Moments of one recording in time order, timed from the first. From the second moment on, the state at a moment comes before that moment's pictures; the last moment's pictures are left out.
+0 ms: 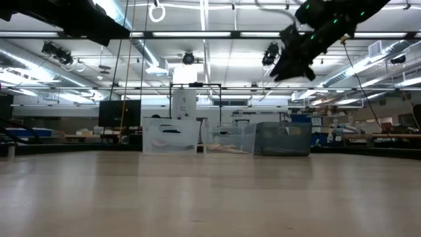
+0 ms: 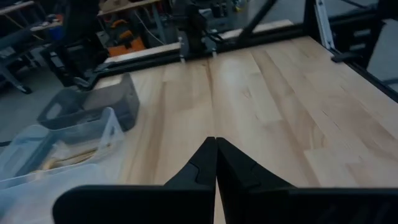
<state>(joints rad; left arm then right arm) -0.30 0.75 0.44 0.02 -0.36 0.09 -0.70 1.15 0.86 -0.29 -0.19 0.24</state>
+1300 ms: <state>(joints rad) -0.18 0.29 0.57 -0.06 -0.36 -0.01 -0.65 0.42 0.86 -0.47 -0.32 0.23</state>
